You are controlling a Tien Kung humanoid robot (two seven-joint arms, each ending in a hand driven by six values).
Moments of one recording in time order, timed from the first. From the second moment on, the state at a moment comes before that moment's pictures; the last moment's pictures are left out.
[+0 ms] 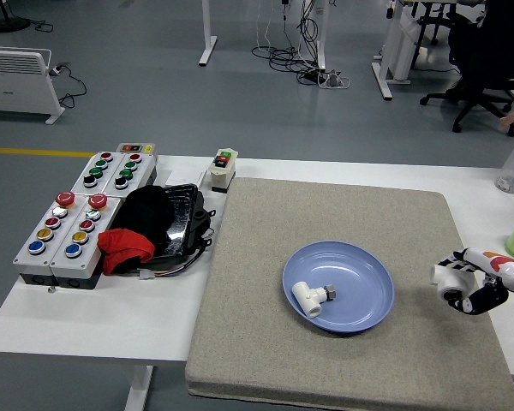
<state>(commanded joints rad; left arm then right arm) -0.12 0.11 -0.20 -0.25 0.13 0.16 0.11 0.53 -0.32 1.35 1.33 -1.96 0.65 -0.29</state>
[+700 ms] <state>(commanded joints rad) -0.12 0.11 -0.21 -0.25 0.13 0.17 0.11 0.77 -0.11 1.11 1.07 -2.02 0.65 -0.23</state>
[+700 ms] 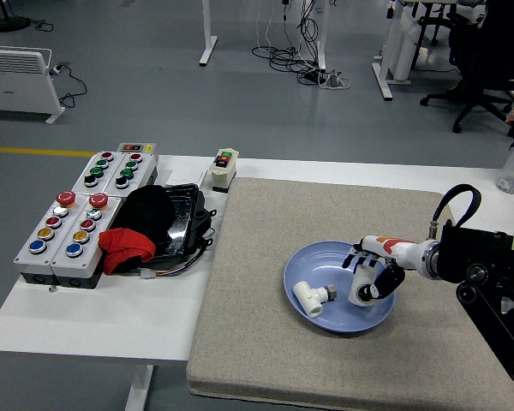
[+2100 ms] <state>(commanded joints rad) -0.12 0.11 -0.22 -0.25 0.15 0.17 0.12 0.73 -0.14 1.40 1.18 -1.91 0.44 -0.05</state>
